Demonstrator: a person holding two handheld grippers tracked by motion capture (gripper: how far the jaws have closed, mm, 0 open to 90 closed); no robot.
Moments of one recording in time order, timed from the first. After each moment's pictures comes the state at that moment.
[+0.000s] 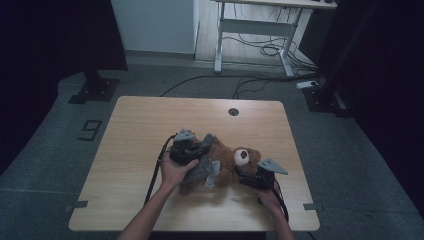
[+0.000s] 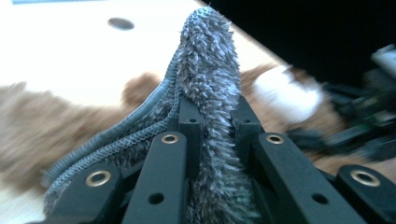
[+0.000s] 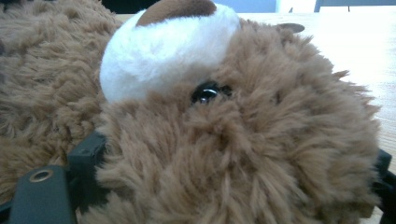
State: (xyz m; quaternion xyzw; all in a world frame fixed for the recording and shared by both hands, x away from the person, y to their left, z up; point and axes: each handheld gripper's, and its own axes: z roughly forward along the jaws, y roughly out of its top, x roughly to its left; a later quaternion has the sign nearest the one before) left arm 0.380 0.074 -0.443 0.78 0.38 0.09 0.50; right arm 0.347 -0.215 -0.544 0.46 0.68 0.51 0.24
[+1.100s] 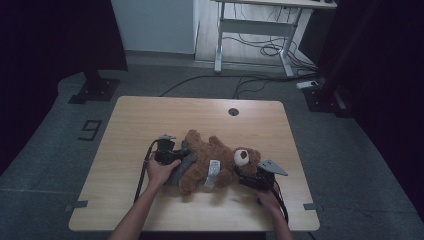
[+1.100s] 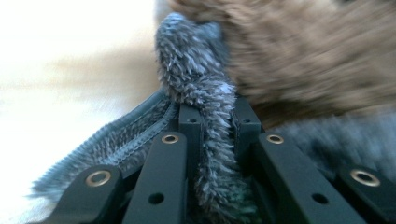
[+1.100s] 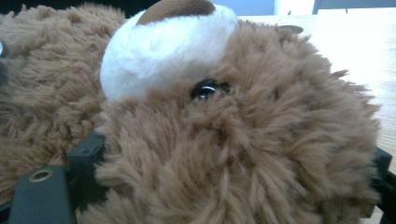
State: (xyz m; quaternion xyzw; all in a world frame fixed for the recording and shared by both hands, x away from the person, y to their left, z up) left arm 0.414 0.138 -0.498 0.75 0.48 0.04 0.45; right arm 0.345 -0.215 -0.547 0.47 0.67 0.52 0.24
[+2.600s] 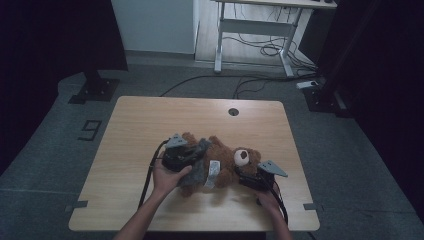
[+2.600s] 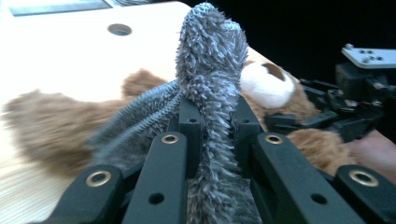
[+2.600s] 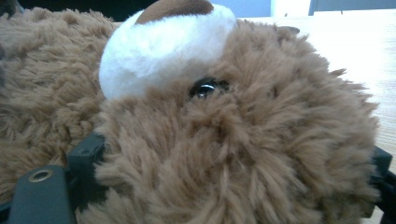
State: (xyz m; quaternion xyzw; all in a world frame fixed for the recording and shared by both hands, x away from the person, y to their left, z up) left arm 0.360 0.088 -0.445 0.78 0.37 0.08 0.49; right arm 0.344 -0.214 -0.549 0.47 0.67 0.52 0.24
